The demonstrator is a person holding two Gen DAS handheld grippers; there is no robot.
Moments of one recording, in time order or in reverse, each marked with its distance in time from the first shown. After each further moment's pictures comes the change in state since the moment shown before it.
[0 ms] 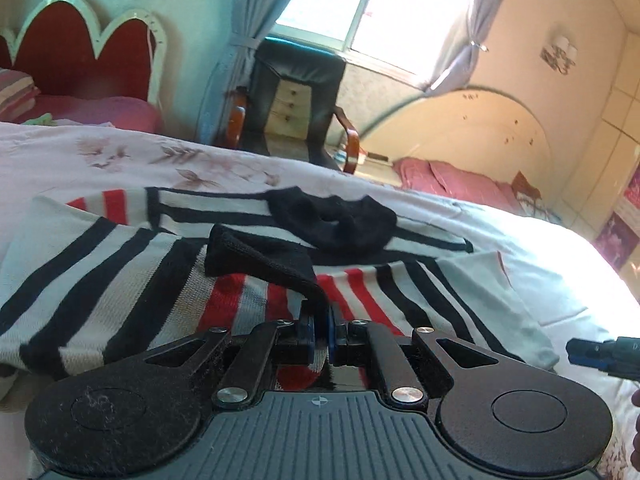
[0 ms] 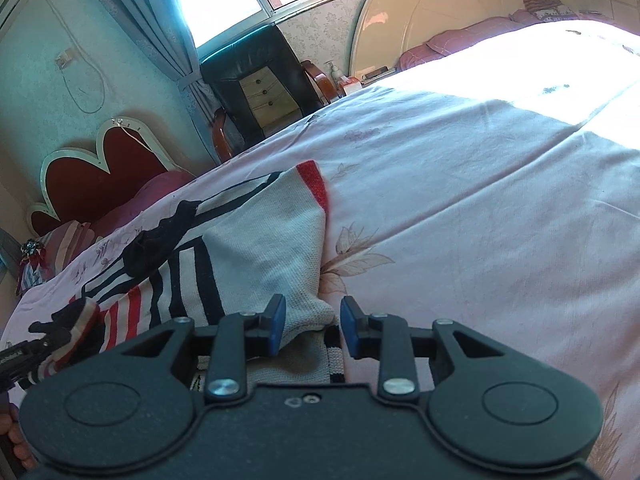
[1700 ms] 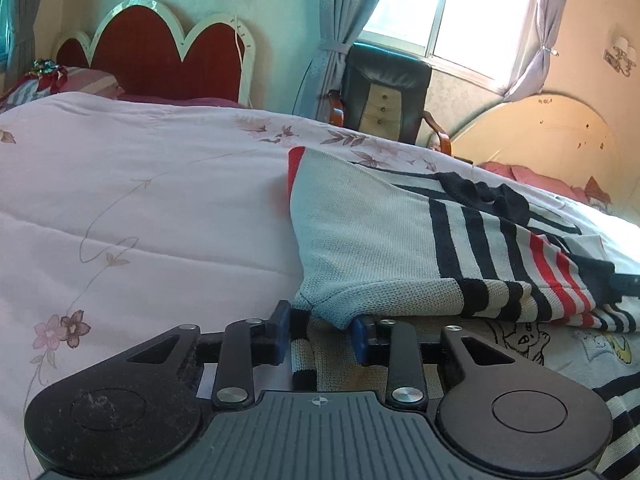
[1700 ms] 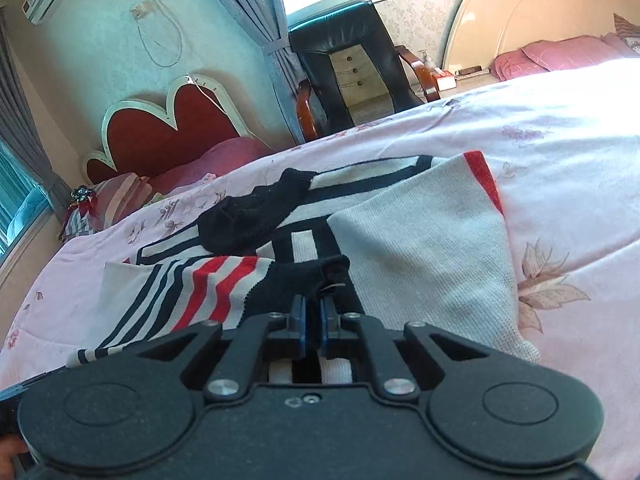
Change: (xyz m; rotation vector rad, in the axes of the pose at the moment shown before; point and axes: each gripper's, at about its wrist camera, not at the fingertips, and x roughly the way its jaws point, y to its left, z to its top) left arm -0.070 0.121 -0.042 -0.052 -0.032 0.239; right arm 0.057 0.084 -0.003 -0.166 0.066 0.164
